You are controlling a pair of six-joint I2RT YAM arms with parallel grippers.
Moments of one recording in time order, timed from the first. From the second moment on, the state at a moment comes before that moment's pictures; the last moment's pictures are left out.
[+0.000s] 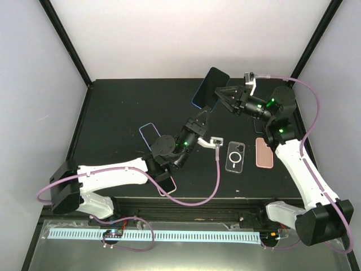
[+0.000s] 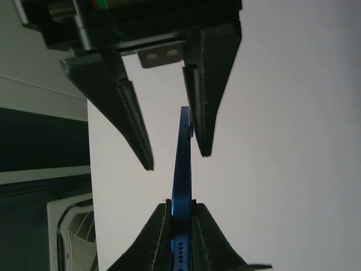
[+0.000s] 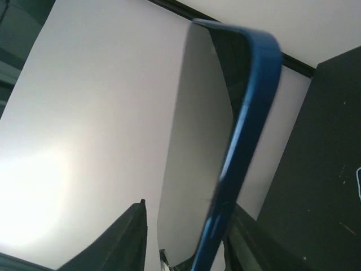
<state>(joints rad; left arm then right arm) -1.17 1.38 0.98 0.75 -0.58 2.02 0.25 1.16 1.10 0.18 -0.88 1.24</state>
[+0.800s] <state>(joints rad) -1.20 1.30 0.91 0.74 -0.61 1.99 0.24 1.13 1.08 0.17 -0.91 1.15</state>
